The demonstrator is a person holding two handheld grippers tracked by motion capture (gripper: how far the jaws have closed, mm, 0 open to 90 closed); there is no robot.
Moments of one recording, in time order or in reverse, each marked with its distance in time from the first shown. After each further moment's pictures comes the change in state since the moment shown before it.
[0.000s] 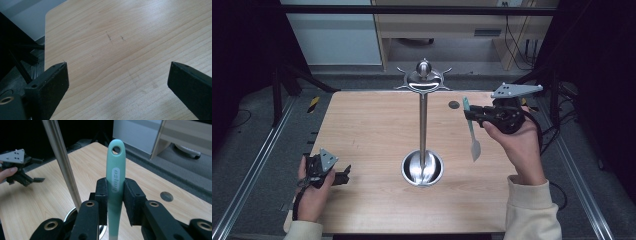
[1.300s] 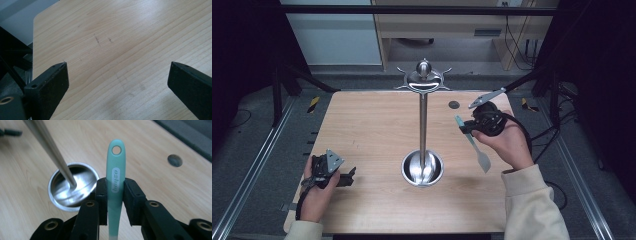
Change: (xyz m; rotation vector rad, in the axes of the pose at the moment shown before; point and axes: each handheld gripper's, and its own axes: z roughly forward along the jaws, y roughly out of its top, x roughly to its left) left arm -0.008 0.003 0.004 0.006 -0.045 0.038; right arm -0.017 -0.023 0.053 0.327 -0.013 -0.046
